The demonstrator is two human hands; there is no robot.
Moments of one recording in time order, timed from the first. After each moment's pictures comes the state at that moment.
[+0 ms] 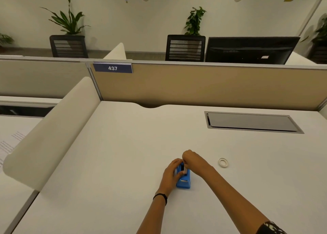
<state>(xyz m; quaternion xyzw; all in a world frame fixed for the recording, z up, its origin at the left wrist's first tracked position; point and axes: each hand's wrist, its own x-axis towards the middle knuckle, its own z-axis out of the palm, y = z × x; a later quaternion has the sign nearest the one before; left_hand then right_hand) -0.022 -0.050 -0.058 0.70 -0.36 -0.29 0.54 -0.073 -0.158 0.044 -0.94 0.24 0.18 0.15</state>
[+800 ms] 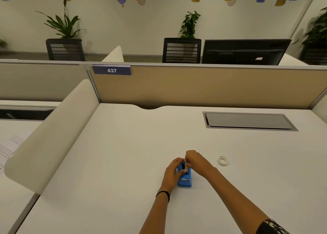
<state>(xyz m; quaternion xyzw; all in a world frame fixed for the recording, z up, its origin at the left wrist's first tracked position) -0.020 -0.050 -0.057 0.70 -0.39 -0.28 0.53 -0.089 -0.155 0.039 -0.93 0.28 0.11 0.21</state>
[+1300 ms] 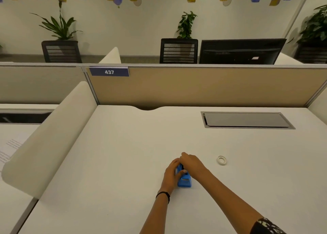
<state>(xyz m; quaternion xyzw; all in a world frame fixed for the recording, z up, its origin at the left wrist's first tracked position) -0.023 -0.047 -0.052 0.68 -0.36 -0.30 0.57 -0.082 -0.133 0.042 -0.95 0.24 0.16 0.08</state>
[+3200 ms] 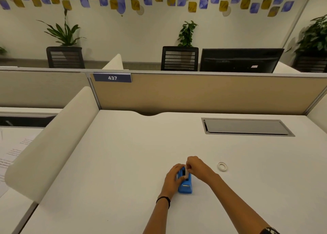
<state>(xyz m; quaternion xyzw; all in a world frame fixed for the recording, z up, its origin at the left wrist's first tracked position) -0.017 -0.049 -0.056 0.71 -0.39 -0.29 0.51 -0.097 -0.154 0.045 -0.93 0.28 0.09 0.22</state>
